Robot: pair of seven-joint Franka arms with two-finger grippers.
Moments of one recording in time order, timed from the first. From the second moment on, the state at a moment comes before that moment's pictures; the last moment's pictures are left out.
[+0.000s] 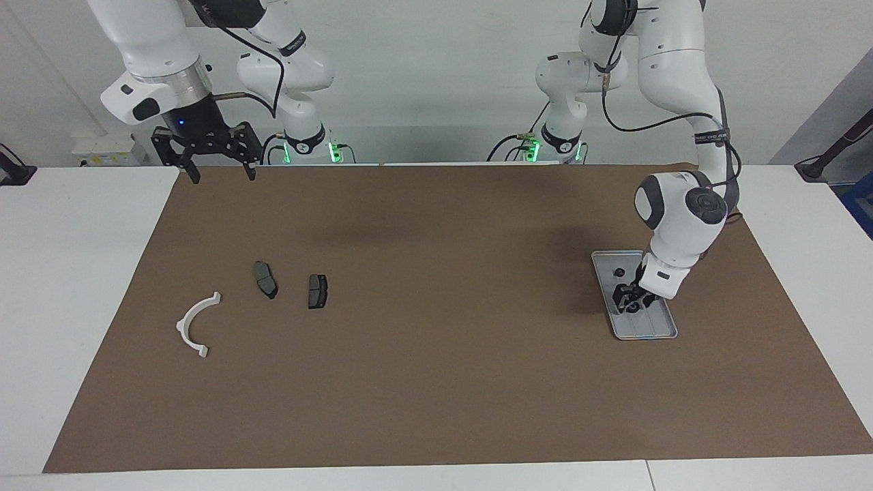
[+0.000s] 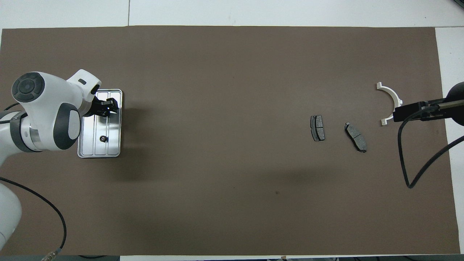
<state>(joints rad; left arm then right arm) -0.01 0.36 -0.03 -1.97 0.03 2.40 -0.18 0.05 -0.09 -0.01 -1.65 -0.01 1.60 -0.02</state>
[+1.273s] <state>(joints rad) -0.02 0.35 -0.03 -1.91 0.03 2.30 -0.26 0.05 -0.09 -0.01 -1.67 -0.01 1.60 -0.02</state>
